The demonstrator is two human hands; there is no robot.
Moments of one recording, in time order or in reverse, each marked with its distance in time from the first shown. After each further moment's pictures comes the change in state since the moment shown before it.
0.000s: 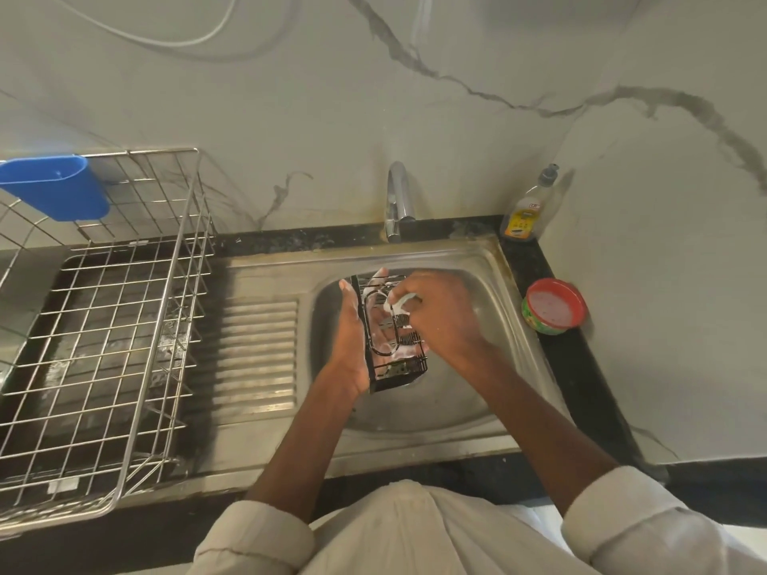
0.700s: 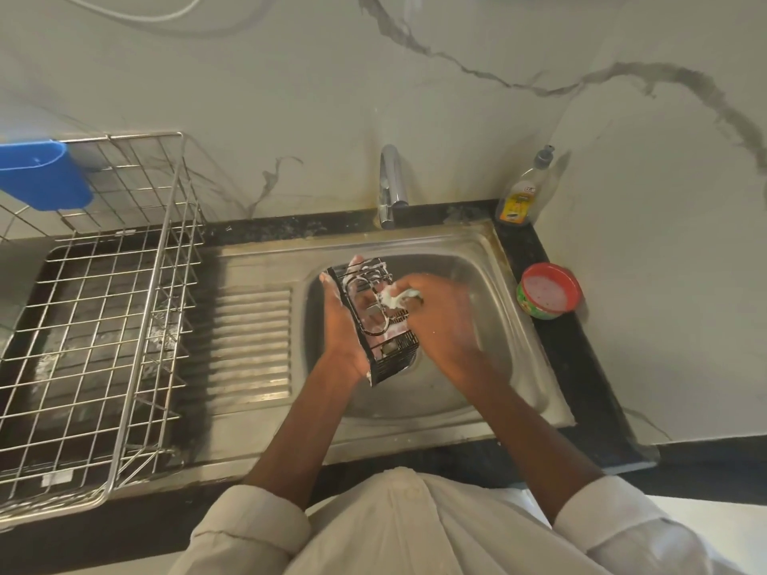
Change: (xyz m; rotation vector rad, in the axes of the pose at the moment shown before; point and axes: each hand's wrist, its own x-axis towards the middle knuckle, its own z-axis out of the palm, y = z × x) left_hand 0.009 -0.005 -0.002 -0.085 0.206 0.065; right_hand -0.019 0.006 0.008 0.179 0.108 0.132
